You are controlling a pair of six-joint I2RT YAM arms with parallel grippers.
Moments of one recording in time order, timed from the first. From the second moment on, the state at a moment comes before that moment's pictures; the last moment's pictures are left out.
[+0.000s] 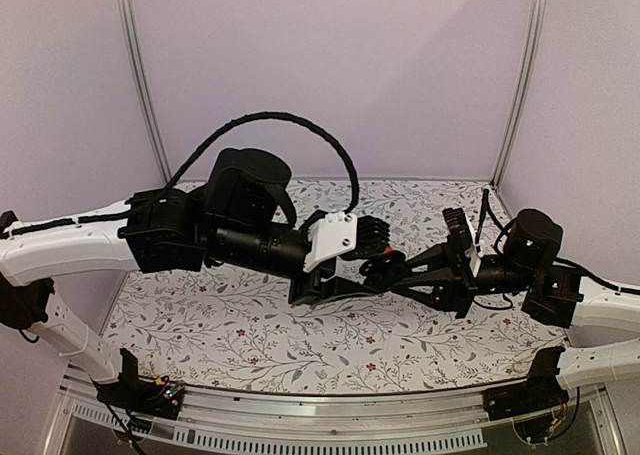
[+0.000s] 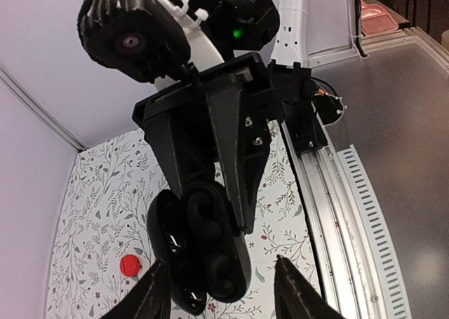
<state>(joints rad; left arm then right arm) -1.29 1.45 1.41 -0.40 0.17 0.45 0.93 0.90 0.57 0.36 -0.64 0.08</state>
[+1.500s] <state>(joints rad) -1.30 1.57 1.52 -0.56 -0.02 0.53 0.94 1.03 0.68 0.11 -0.55 -0.04</state>
